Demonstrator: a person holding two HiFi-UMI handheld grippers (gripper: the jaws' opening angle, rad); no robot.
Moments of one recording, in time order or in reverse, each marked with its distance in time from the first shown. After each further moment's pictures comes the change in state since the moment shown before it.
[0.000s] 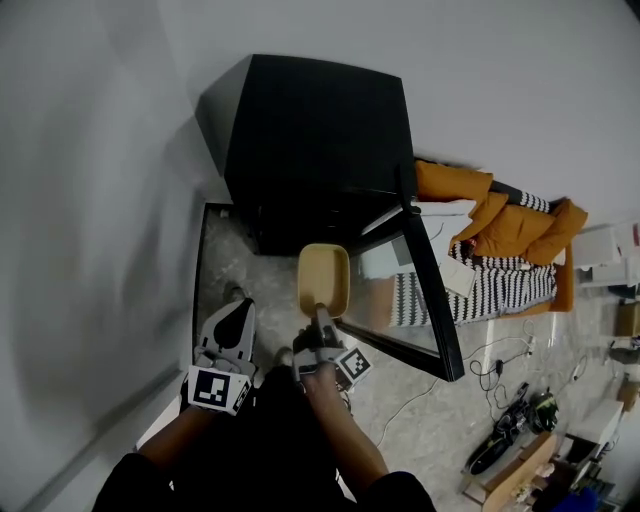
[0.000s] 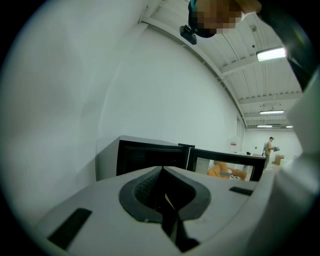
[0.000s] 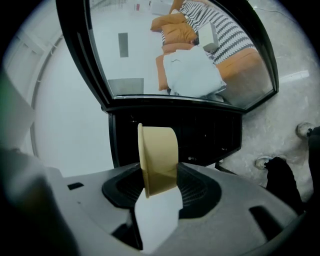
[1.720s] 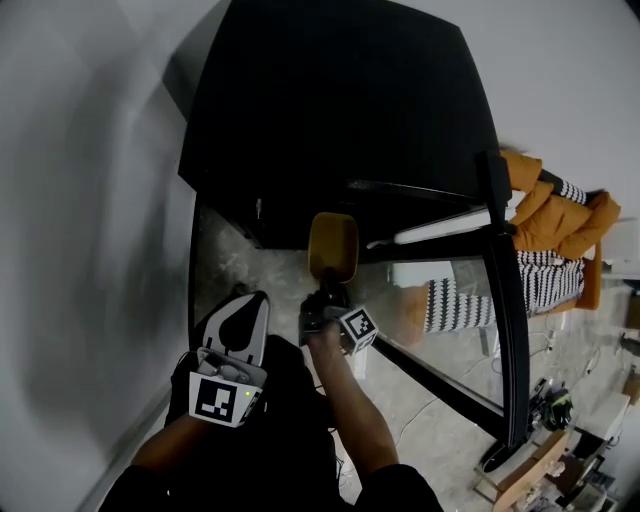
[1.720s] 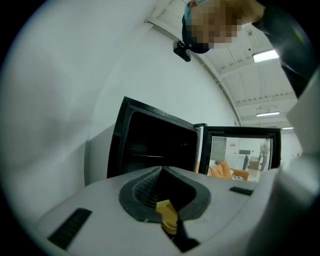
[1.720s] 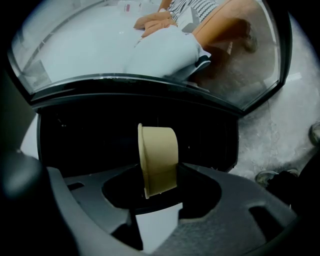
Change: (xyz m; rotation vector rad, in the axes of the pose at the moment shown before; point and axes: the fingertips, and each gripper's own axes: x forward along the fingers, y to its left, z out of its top) left arm 0.107 0.049 -0.140 -0.028 -0.006 -0.071; right arm 0.192 -0.198 0.068 -0.010 -0.081 -0.059
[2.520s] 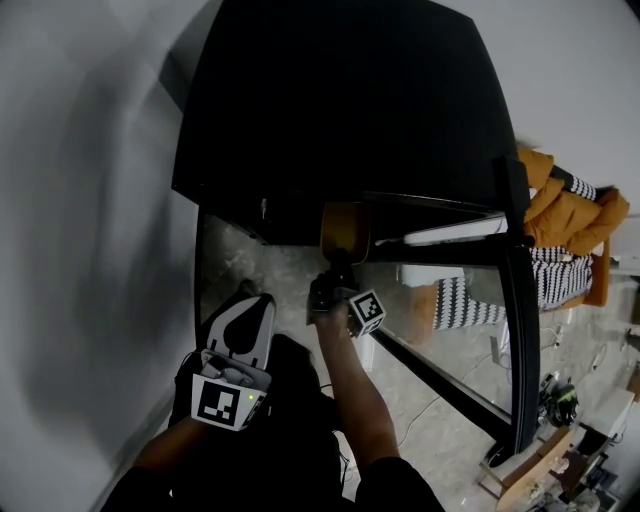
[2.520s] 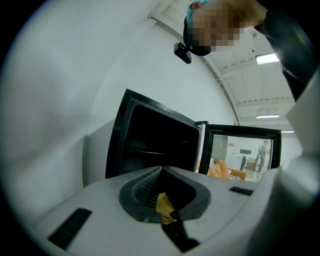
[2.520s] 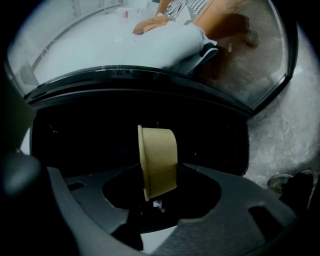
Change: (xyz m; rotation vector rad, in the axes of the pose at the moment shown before) left arm 0.012 0.008 0.002 -0.017 -0.003 -0.010; right arm 0.046 -0.007 0.023 0.033 -0.072 0.033
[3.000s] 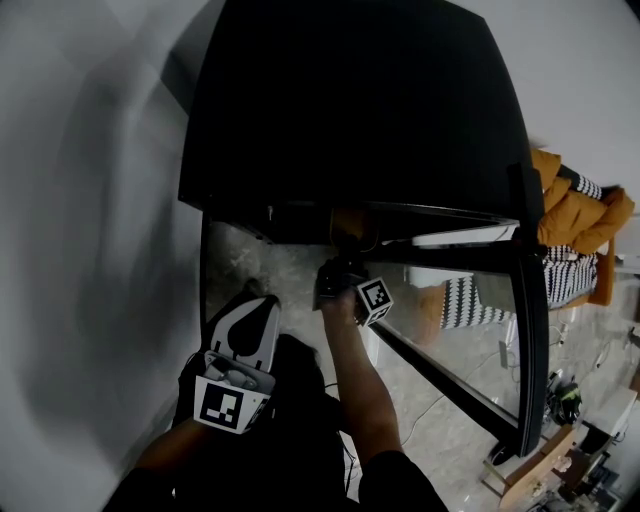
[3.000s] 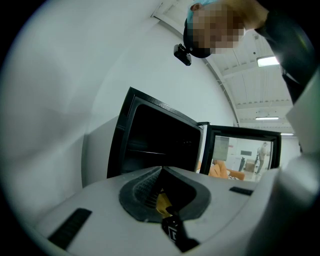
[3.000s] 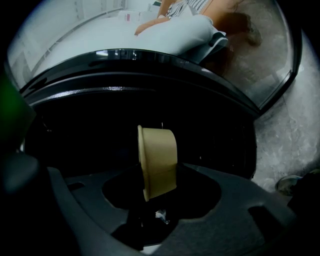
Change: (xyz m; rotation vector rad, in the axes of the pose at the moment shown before) left arm 0.001 0.007 -0.007 -0.024 0.043 -0.026; right arm 0.033 0.013 0.008 -0.017 -0.046 0.025
